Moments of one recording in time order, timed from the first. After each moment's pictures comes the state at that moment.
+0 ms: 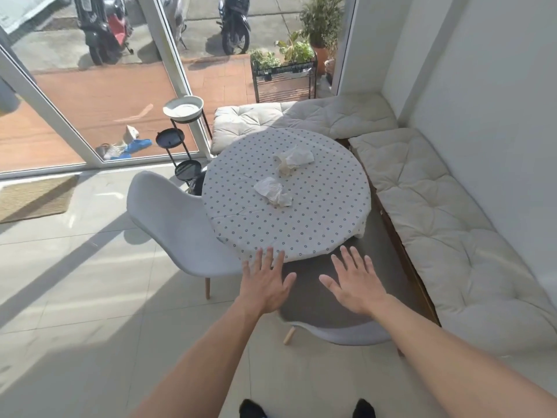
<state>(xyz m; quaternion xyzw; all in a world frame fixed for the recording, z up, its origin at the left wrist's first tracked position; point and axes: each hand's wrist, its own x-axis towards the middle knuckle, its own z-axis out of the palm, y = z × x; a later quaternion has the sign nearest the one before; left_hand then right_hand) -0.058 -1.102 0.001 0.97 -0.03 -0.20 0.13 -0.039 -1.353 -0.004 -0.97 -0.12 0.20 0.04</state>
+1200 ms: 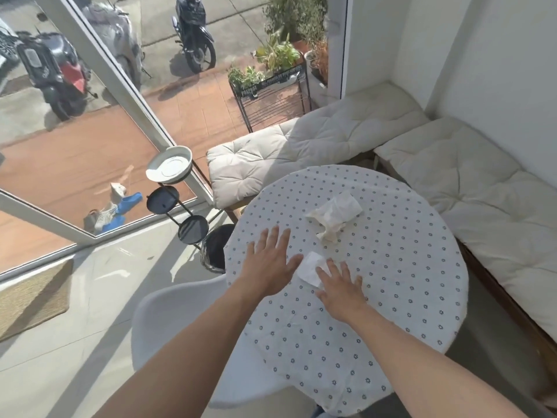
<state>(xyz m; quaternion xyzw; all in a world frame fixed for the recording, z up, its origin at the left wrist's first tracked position) 0.356 -0.939 0.009 0.97 -0.15 -0.19 0.06 0.292 -1.130 -0.103 -0.96 -0.02 0.25 0.15</state>
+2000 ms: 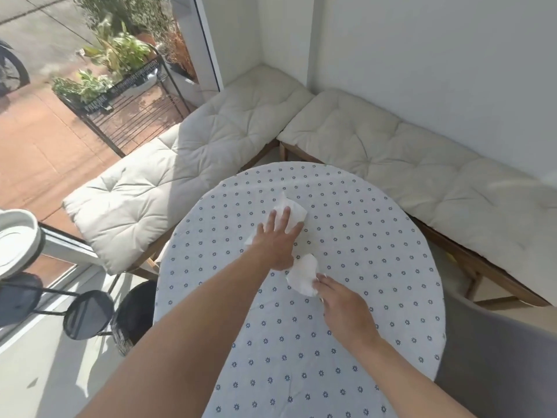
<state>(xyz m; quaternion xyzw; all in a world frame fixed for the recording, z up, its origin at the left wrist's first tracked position) 0.534 -1.077 -0.118 0.84 -0.47 -0.28 -0.09 0.300 -1.134 -0.125 -0.93 0.22 0.00 0.28</state>
